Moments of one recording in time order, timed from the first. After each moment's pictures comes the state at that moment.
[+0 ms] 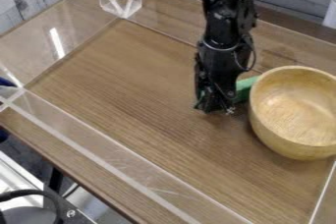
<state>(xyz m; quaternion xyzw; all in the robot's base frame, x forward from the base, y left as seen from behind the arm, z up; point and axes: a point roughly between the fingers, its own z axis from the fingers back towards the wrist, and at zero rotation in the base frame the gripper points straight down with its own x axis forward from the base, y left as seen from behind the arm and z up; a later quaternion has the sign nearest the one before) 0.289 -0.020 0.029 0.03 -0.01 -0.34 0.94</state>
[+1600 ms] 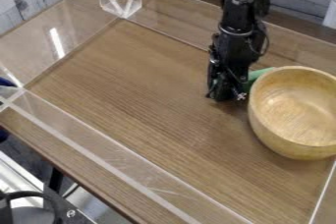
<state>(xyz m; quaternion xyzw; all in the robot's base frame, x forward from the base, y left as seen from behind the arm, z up) 0.326 -0.016 0.019 0.02 0.00 -0.36 0.93</state>
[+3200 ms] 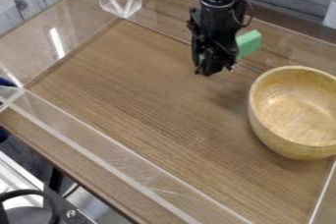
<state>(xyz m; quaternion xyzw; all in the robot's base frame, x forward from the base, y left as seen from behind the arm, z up) 0.332 0.022 0.055 0.04 -0.05 -0.22 0.97</state>
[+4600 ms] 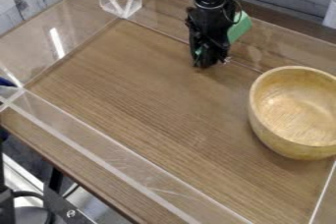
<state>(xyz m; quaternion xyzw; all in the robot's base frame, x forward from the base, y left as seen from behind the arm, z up) 0.370 0.052 0.026 0.05 -0.06 -0.23 0.97</state>
